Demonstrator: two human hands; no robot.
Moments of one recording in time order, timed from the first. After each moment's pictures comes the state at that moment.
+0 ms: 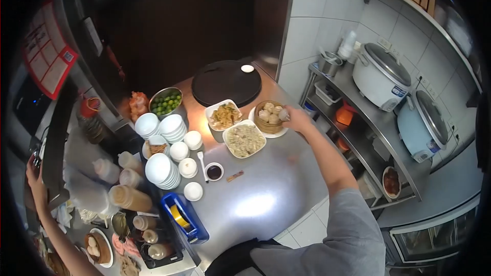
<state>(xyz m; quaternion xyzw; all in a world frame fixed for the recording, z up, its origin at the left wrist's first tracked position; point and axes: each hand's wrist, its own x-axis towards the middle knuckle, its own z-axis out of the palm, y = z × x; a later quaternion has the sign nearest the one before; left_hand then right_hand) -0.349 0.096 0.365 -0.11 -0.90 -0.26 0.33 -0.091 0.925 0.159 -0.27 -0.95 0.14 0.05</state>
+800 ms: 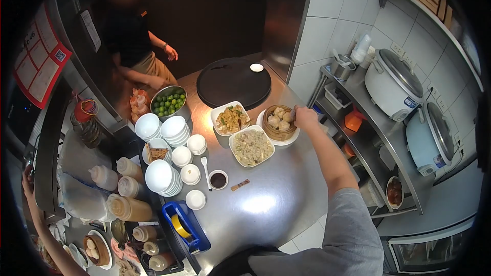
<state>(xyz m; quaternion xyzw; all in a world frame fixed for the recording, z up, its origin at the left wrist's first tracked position) -0.334 0.084 0.367 -0.15 -0.91 -0.25 0.28 -0.147 0.960 0.135 -0.32 -0.95 -0.04 -0.01</state>
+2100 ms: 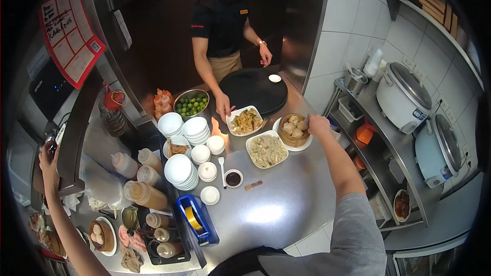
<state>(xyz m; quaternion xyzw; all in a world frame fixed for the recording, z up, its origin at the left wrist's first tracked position) -0.314 0.143 0.378 -0.05 -0.92 -0.21 0.34 -0.140 0.953 0.146 -0.30 -0.95 -0.07 0.01</state>
